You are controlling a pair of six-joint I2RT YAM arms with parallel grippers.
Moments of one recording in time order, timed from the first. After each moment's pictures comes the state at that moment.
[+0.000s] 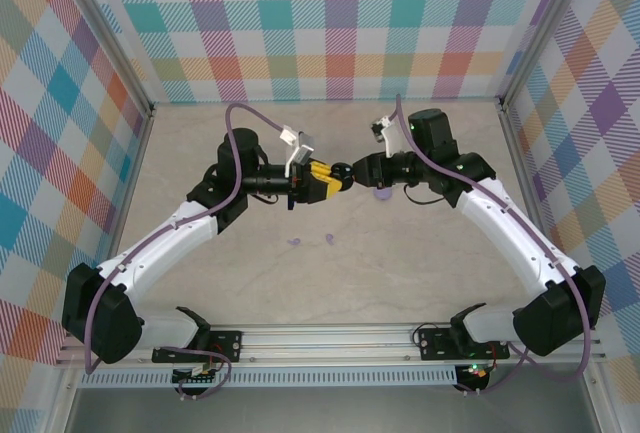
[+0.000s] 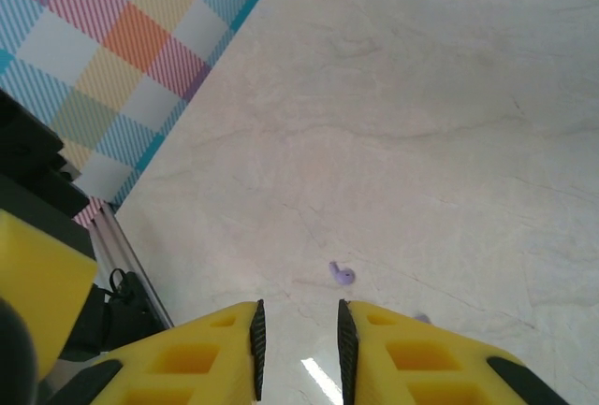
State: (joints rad) left arm -0.57 1.30 1.05 0.08 0.94 -0.16; right arm 0.46 1.32 1.29 -0.62 -0.61 0.25
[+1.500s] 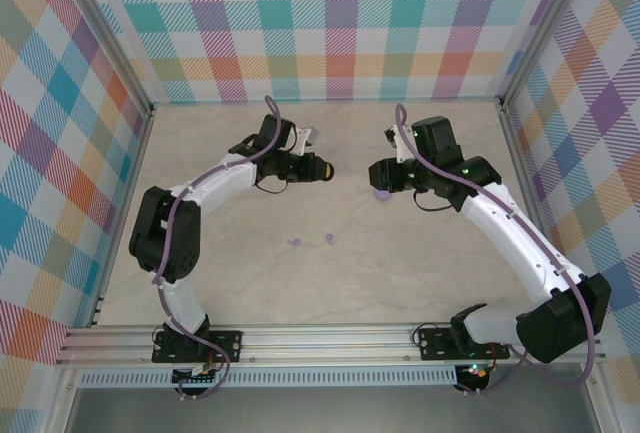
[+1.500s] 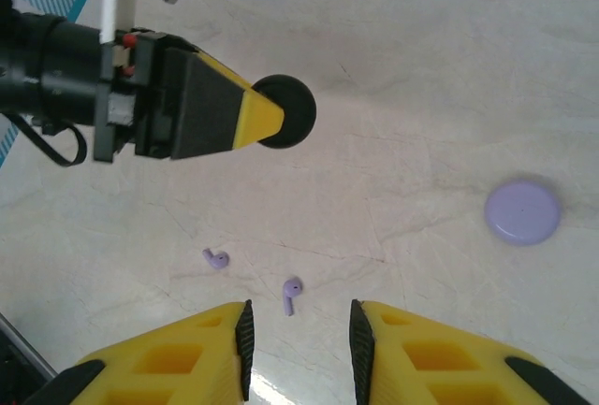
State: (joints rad) left arm -0.43 1.85 1.38 -0.39 0.54 -0.39; right arm 0.46 1.28 1.26 -0.75 -0.29 0.24
